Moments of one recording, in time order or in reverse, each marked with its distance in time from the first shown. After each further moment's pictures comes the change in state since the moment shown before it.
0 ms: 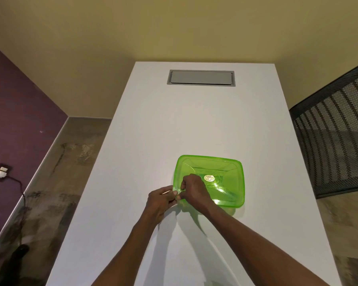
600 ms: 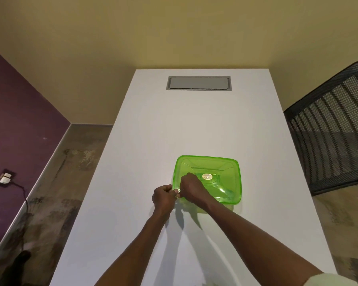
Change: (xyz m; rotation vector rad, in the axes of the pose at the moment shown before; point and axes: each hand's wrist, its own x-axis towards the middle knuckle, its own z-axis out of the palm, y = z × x) left_hand -0.018 -0.001 0.024 0.442 0.258 0.251; right_hand -0.003 -0.005 -0.004 -0.180 -0.076 -0.091
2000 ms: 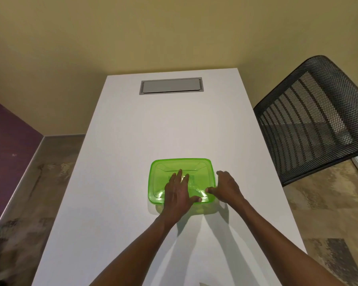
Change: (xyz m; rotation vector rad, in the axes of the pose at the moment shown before) left_hand -0.030 0.031 0.094 0.929 -0.223 0.693; right_hand -0.063 0.142 -0.068 0.104 0.179 0.422
